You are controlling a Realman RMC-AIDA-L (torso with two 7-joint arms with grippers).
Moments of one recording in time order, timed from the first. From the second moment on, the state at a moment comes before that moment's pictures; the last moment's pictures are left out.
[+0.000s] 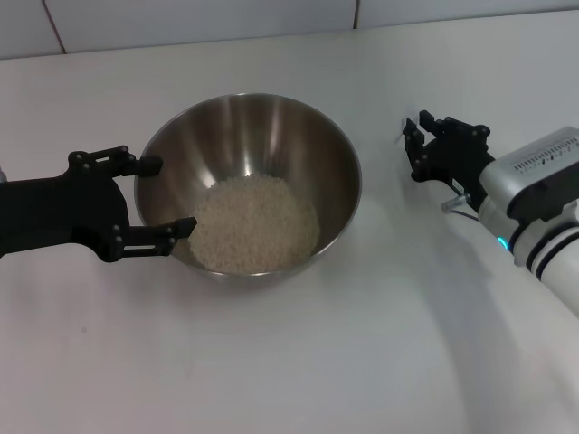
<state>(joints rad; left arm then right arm) -0.23 -2.07 -1.90 -1.32 1.86 -1.36 1.59 0.51 2.09 0.53 0.20 -2.12 -0.92 0.07</state>
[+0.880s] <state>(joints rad) -0.23 -2.06 -1.90 -1.32 1.86 -1.37 1.59 0.37 2.00 0.64 -0.01 -2.24 -1.82 0.59</state>
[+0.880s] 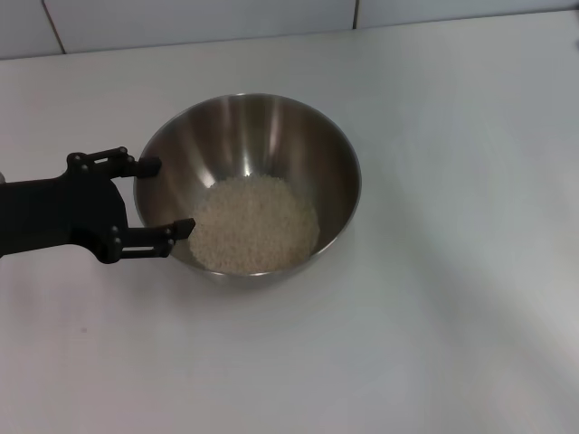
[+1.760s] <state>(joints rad) -0.23 -2.06 -1.90 -1.30 1.86 -1.36 1.59 0.67 2.09 -0.29 -0.82 -2.28 -1.72 1.16</state>
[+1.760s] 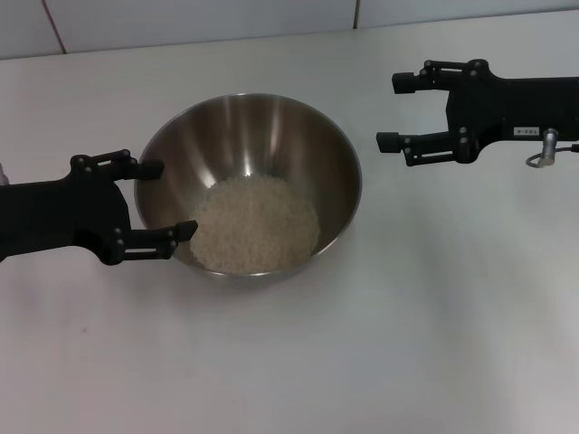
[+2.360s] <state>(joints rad) -0.24 -2.07 -1.90 -1.30 1.86 -1.36 1.59 0.64 2.09 -0.33 -0.83 -2.24 -1.72 1.16</state>
